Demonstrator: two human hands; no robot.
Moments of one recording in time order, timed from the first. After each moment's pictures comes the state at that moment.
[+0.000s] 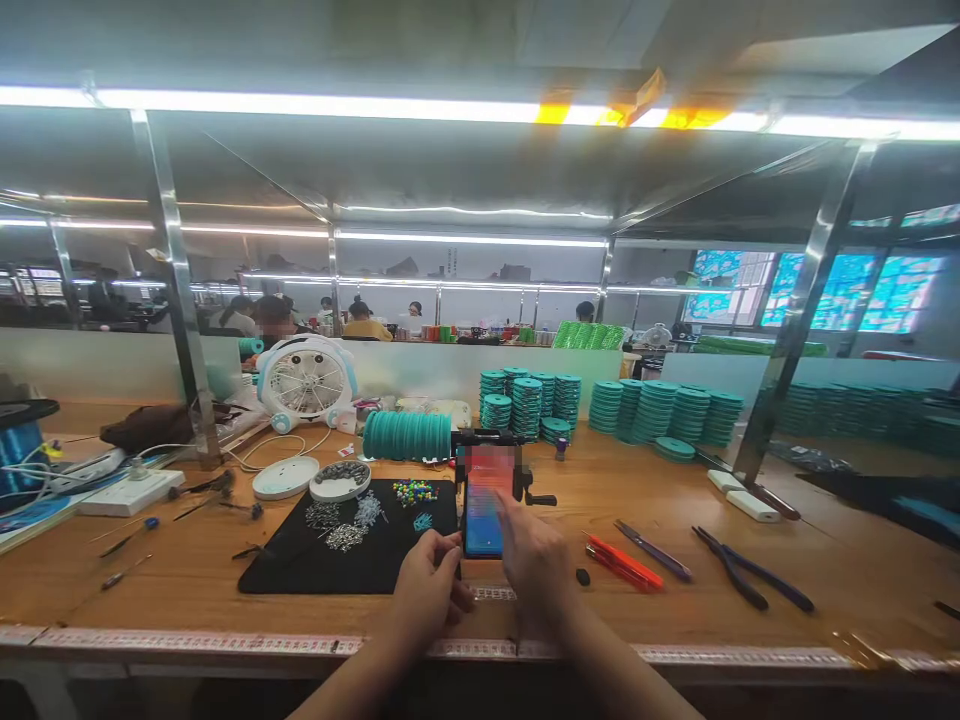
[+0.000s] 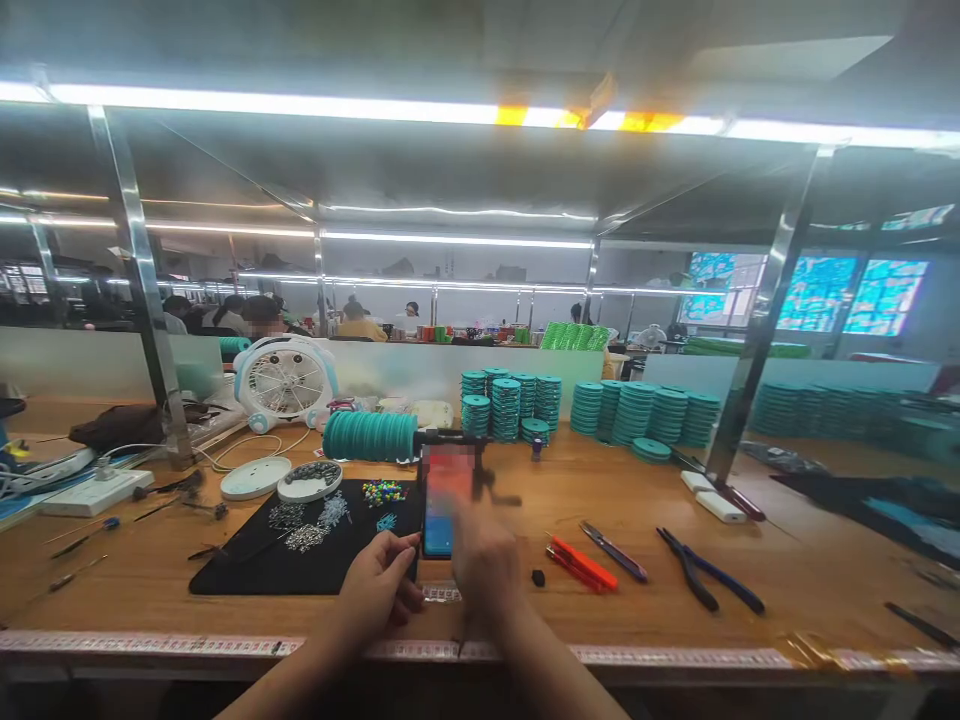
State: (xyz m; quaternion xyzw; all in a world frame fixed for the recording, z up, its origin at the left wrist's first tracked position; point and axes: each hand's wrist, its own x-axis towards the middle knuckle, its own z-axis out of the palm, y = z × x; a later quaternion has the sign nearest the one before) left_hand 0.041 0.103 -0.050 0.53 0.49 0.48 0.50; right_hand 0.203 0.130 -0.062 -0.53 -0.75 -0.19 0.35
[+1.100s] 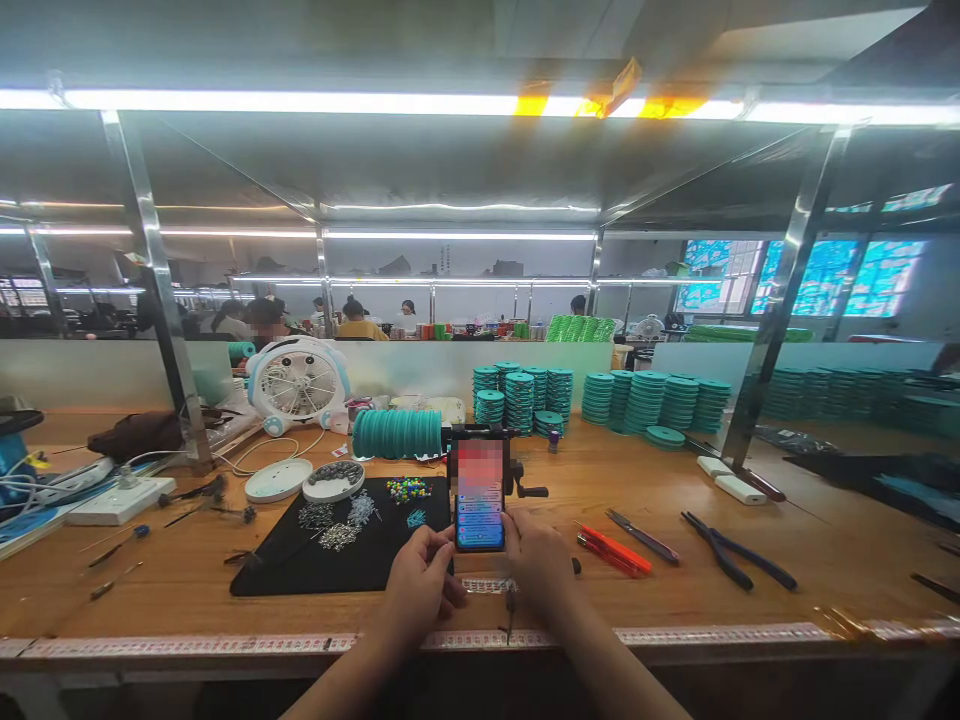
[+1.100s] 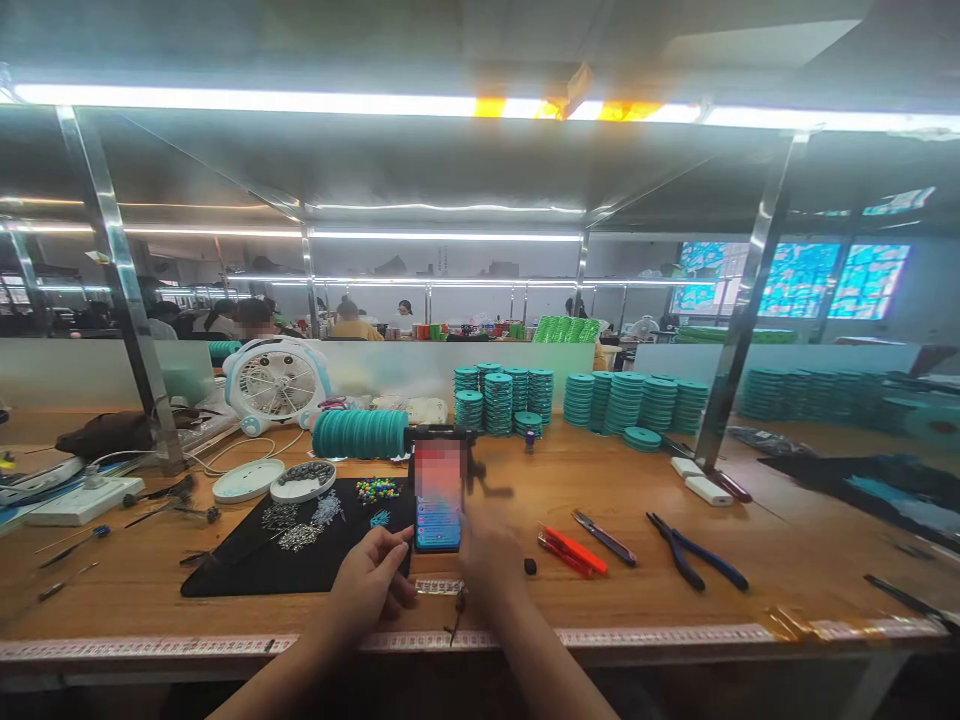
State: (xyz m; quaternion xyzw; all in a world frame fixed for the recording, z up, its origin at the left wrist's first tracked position) left_hand 0.041 0.104 -0.054 0.54 0.47 0.48 0.50; right_hand 0.211 0.118 -0.051 -0.66 -0.68 -0.04 0.30
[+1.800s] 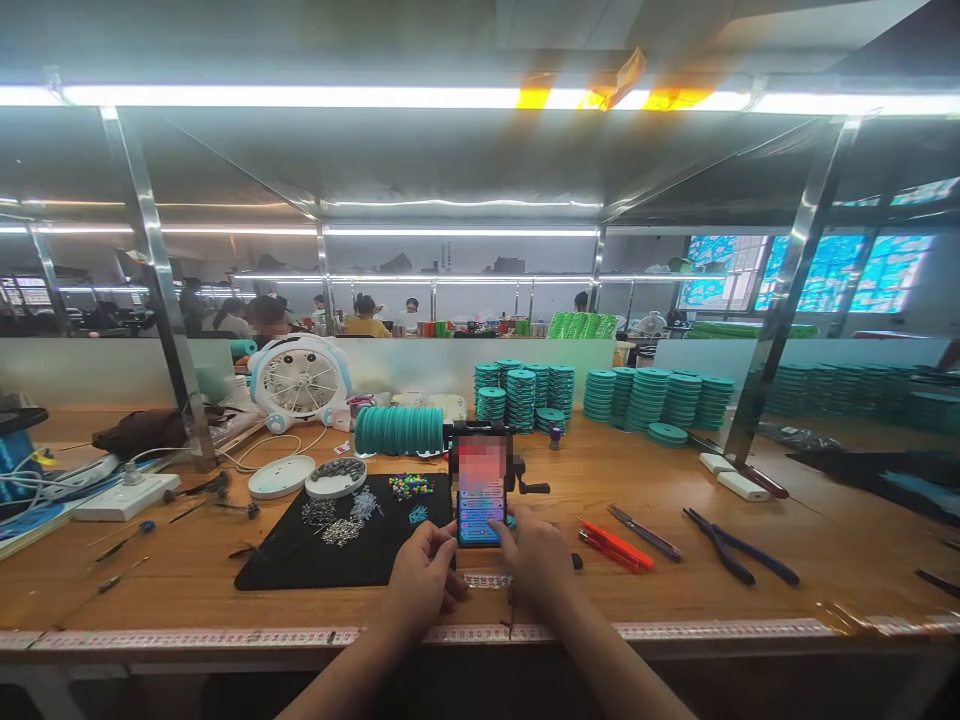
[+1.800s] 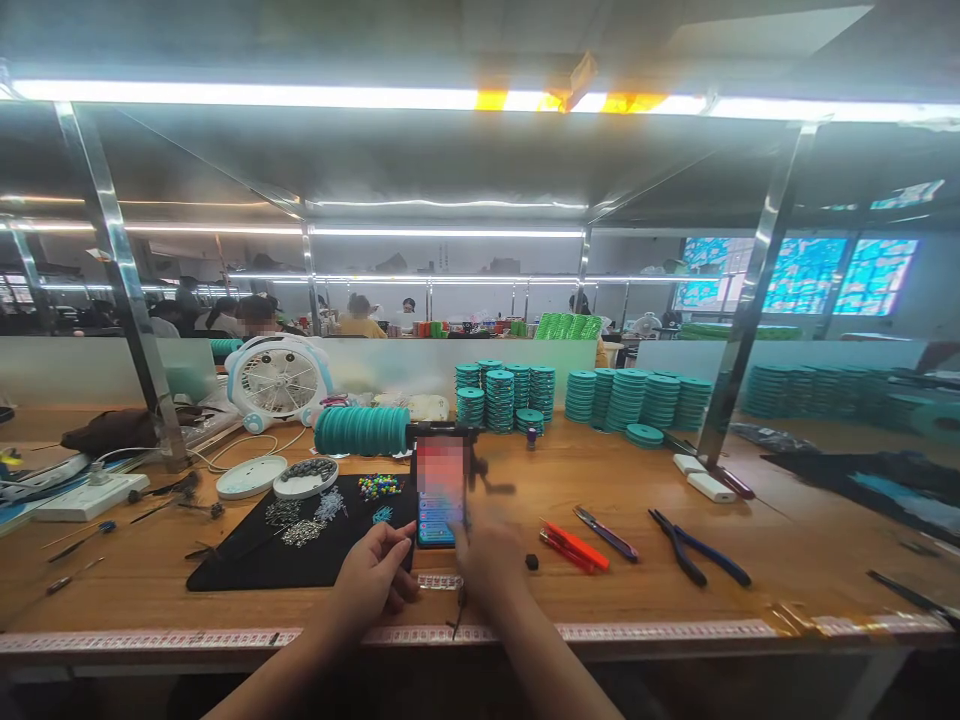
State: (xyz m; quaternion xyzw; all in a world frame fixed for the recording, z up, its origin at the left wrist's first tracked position) left_hand 0.041 0.105 -0.054 0.55 0.47 0.48 0.50; right_hand 0.209 0.120 -0.056 -0.67 -0.69 -0.03 0.29
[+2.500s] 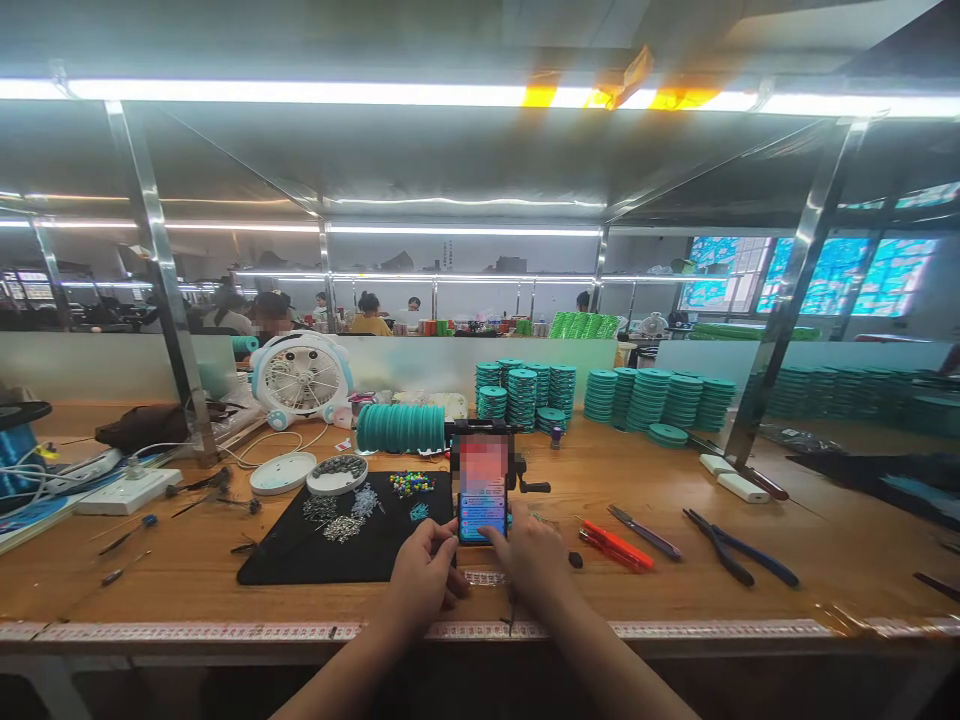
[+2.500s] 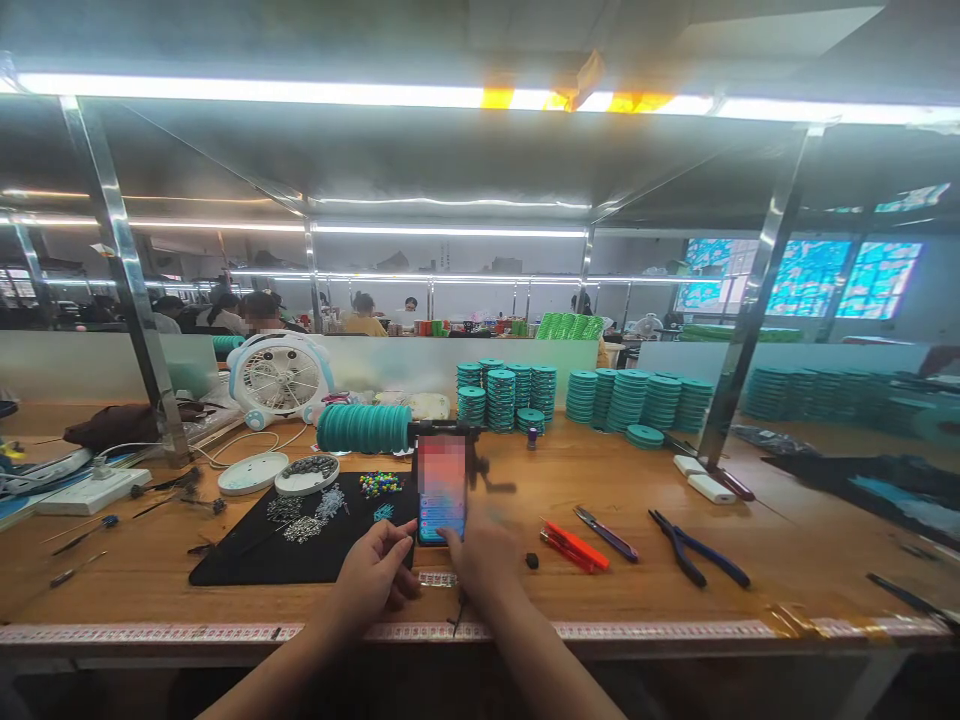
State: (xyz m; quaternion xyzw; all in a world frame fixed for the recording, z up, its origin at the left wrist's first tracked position) left_hand 0.039 0.106 -0.058 0.56 0.46 0.48 0.49; right_hand 0.199 0.119 -0.055 -0.70 -0.67 -0.05 0.25
